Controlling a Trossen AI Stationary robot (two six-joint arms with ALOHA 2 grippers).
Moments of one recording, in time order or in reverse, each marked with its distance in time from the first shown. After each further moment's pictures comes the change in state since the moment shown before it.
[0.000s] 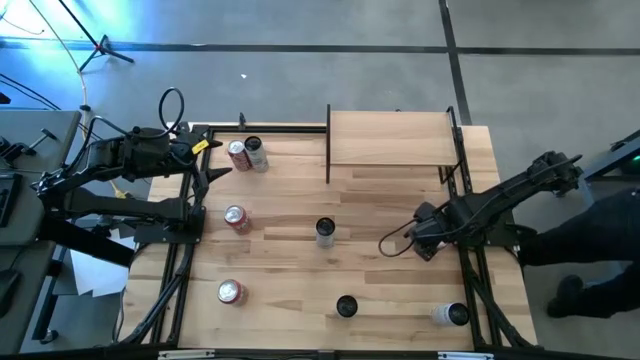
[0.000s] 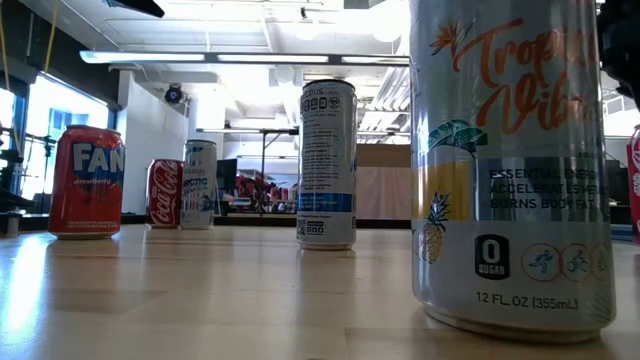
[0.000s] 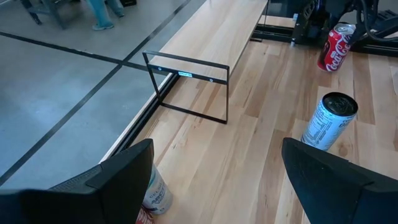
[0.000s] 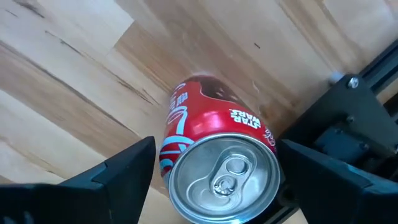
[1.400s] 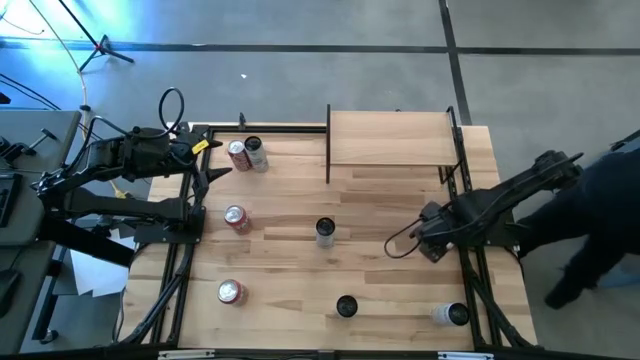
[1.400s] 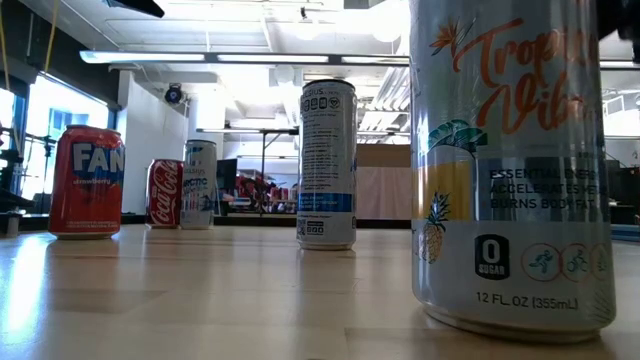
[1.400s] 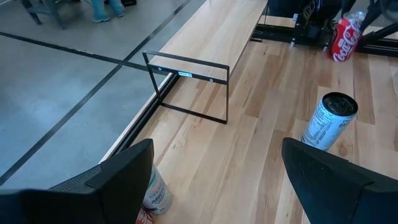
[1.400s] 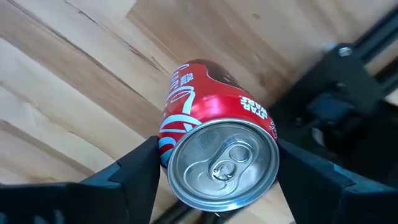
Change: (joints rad) left arm 0.000 0.000 0.000 0.000 0.000 0.000; right arm 0.030 -0.019 0.142 -0.162 -0.062 0.008
